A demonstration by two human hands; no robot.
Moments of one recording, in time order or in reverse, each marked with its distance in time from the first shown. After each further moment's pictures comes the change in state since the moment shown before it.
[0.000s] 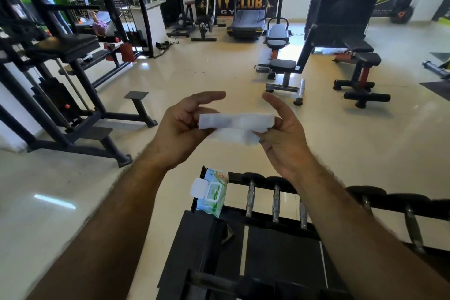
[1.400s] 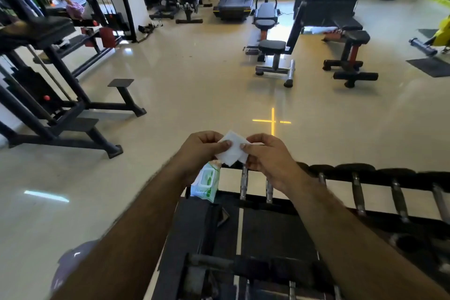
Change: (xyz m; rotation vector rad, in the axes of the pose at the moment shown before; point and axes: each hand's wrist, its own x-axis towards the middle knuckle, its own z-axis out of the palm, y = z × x) left_hand -0.026 -0.085 0.050 -0.203 -0.026 -0.703; right_hand -0.036 0.053 -0.019 -0.156 0.175 0.449
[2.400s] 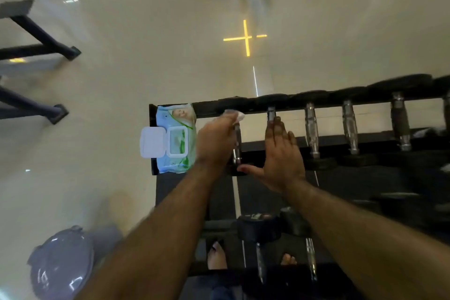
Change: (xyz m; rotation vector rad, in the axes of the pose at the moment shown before) left_hand 0.174 -0.279 0.055 0.955 0.169 0.444; right_hand 0.126 0.299 -0.110 -1.567 0.198 -0.051
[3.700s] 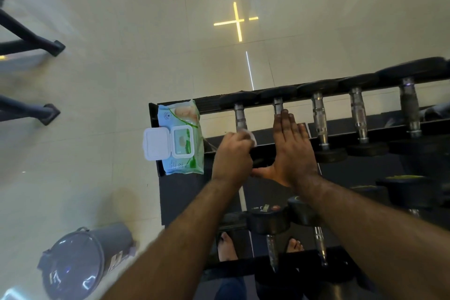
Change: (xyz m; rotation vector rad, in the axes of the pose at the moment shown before) left_hand -0.032 0.000 0.011 0.073 -0.354 0.134; right_hand -0.001 -0.004 -0.012 -0.018 -0.091 0.006
